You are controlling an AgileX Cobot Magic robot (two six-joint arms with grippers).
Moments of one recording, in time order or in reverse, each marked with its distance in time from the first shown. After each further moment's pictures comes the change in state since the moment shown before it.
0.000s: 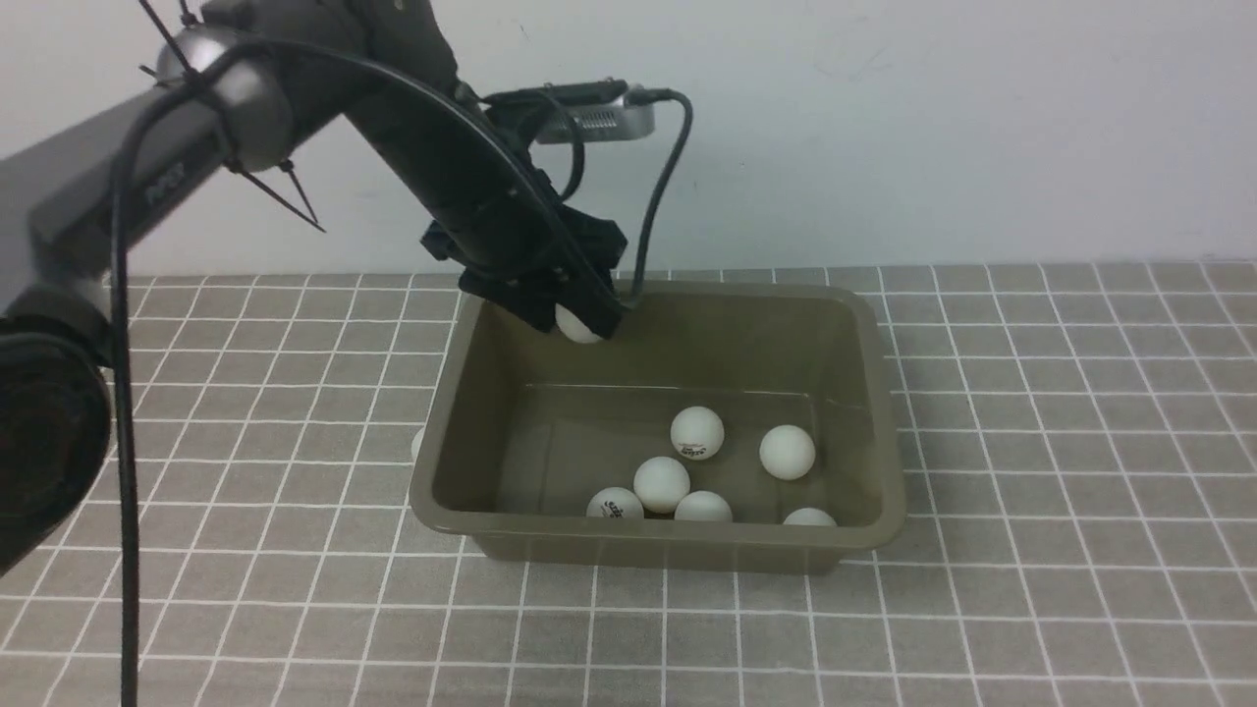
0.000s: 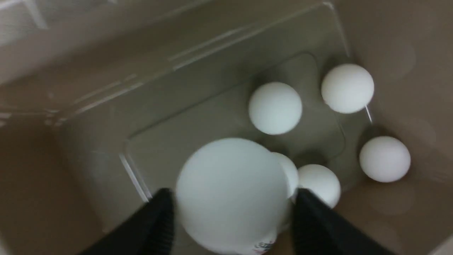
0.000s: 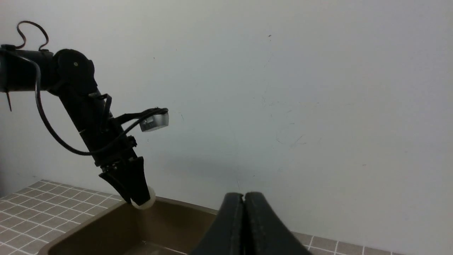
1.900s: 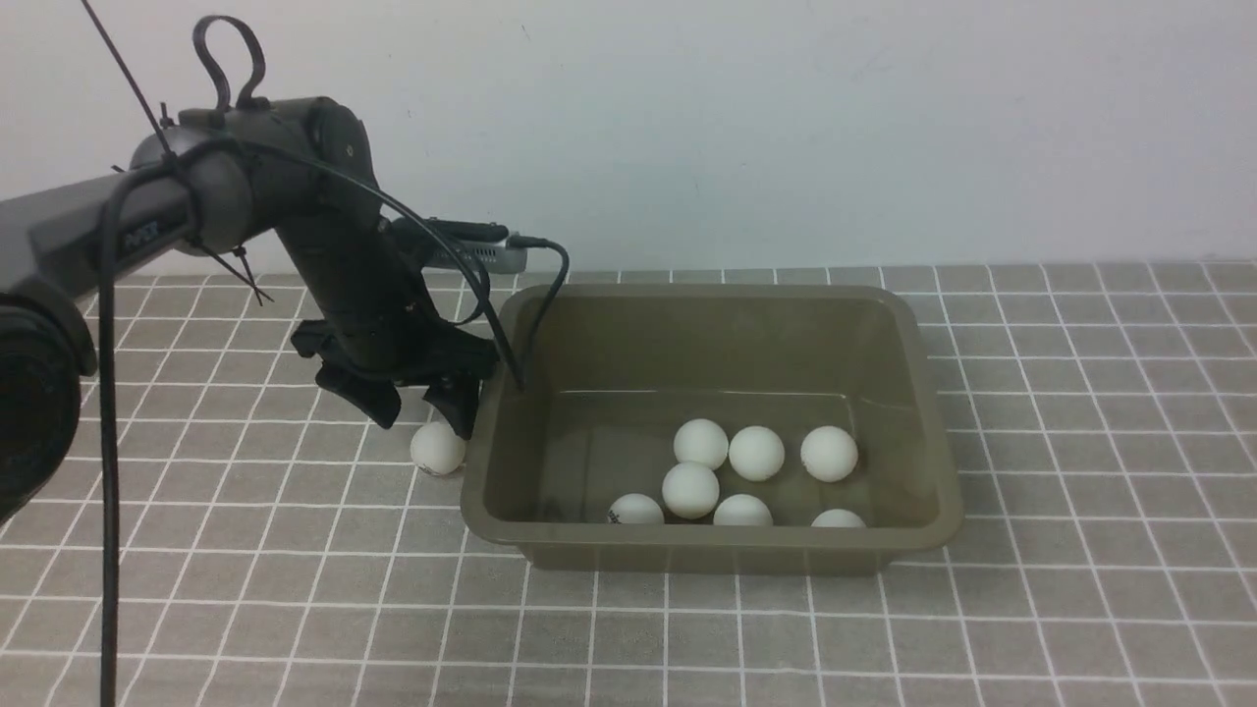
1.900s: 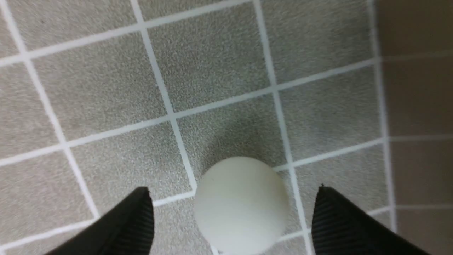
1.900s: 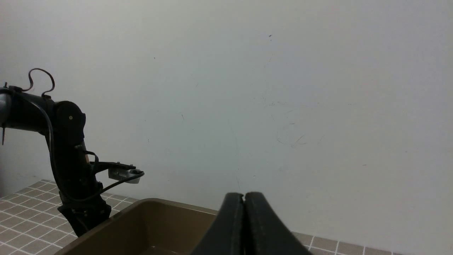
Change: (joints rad) right arm 0.000 0.000 0.000 0.000 0.000 -0.001; left arm 0.122 0.055 0.236 0.256 -0.120 -0.095
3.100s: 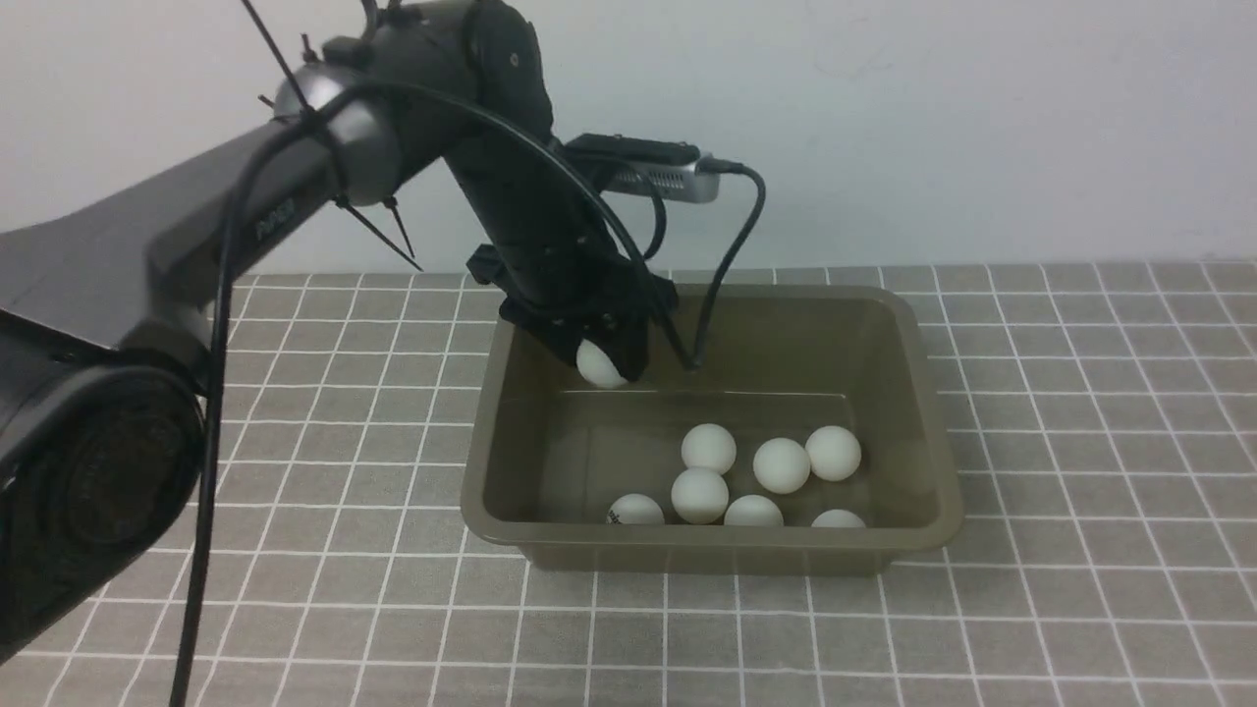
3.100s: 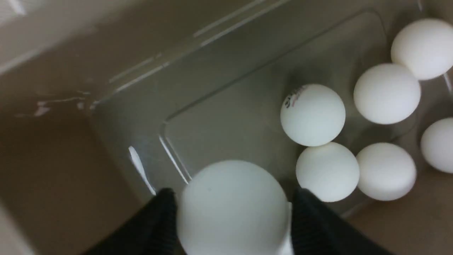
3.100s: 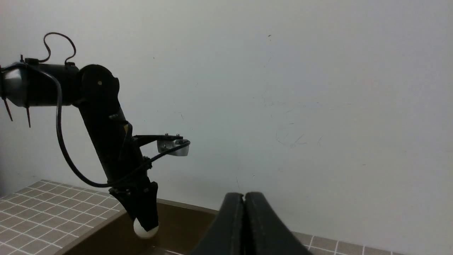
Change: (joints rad) right arm 0.000 0.000 0.000 0.000 0.000 0.000; left arm -0.236 0.003 -0.273 -0.075 0.121 -0.003
